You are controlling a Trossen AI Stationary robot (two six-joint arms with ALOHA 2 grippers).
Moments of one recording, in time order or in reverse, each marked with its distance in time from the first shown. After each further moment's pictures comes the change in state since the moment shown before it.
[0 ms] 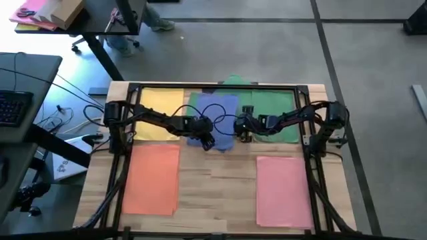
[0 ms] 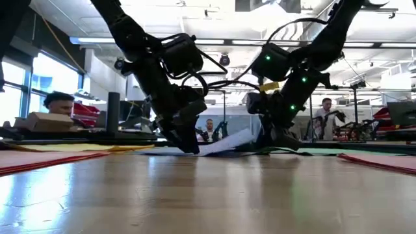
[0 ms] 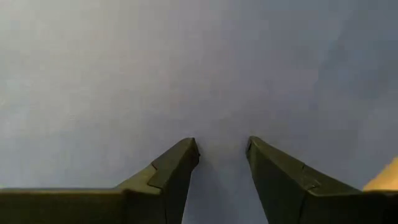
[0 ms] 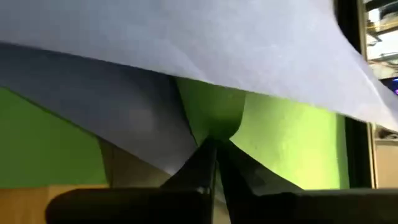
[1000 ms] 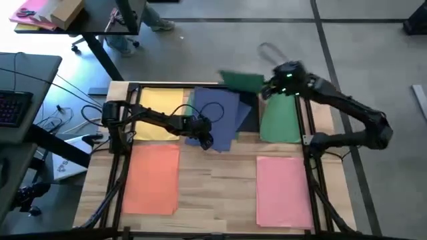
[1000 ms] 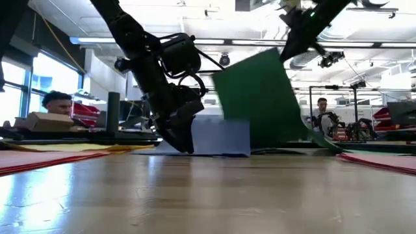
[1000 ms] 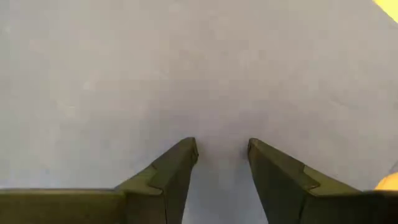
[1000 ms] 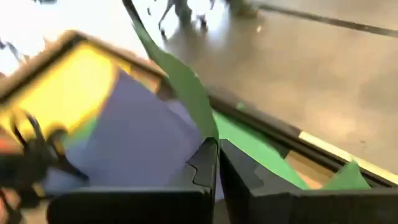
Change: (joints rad) left arm 0.005 -0.031 -0.001 -0.041 -0.017 -0.035; right arm -0.445 -0.685 0.335 -0.641 -0.327 0.853
